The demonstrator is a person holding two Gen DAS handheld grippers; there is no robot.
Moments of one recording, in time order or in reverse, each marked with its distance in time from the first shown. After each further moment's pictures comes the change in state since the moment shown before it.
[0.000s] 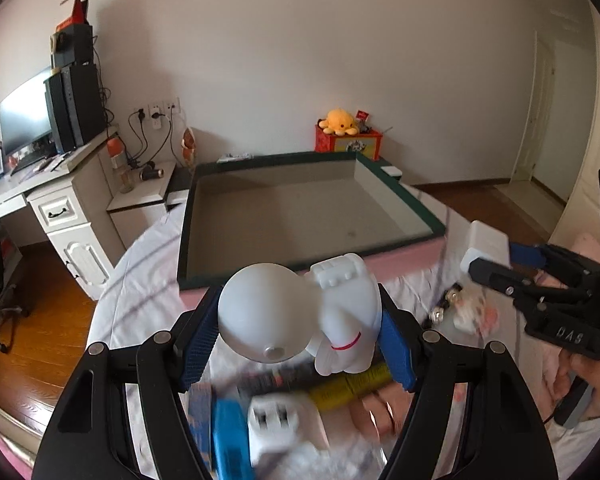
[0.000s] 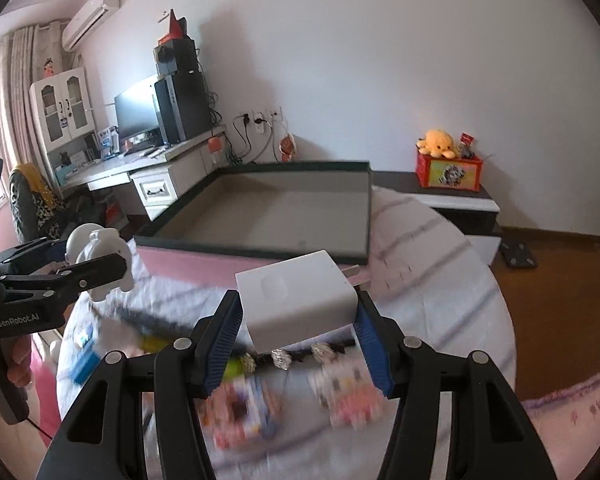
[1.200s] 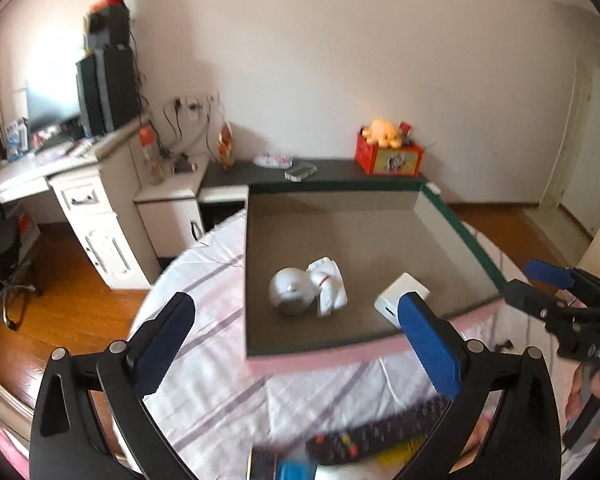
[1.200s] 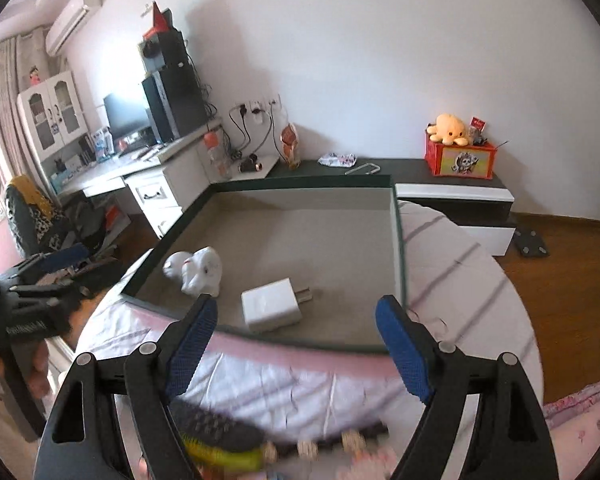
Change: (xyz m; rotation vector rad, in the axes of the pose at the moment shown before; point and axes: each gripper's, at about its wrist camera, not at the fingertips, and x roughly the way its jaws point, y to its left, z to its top) left arm 0.013 0.056 0.028 -0.089 -0.015 0.096; right arm 0.037 0.005 0.048 0.056 0.068 0.013
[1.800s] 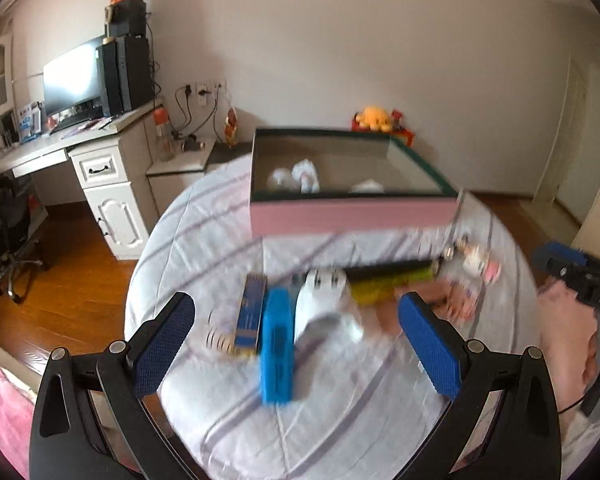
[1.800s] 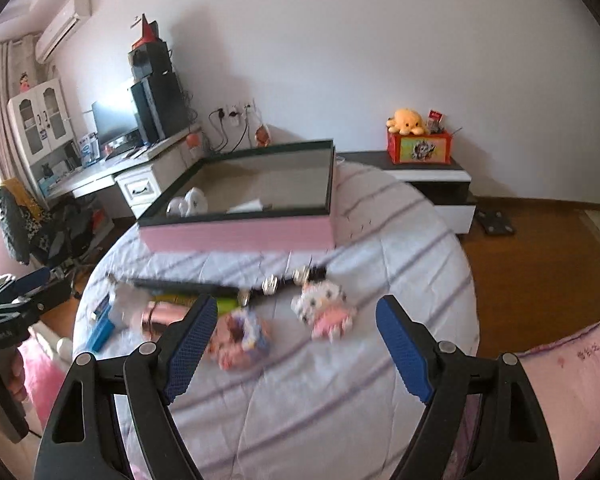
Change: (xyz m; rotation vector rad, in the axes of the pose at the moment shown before) left arm -0.085 -0.013 -0.110 -0.008 0.051 0.019; right arm -0.091 -0.012 -0.090 0.042 -0.010 -0.083
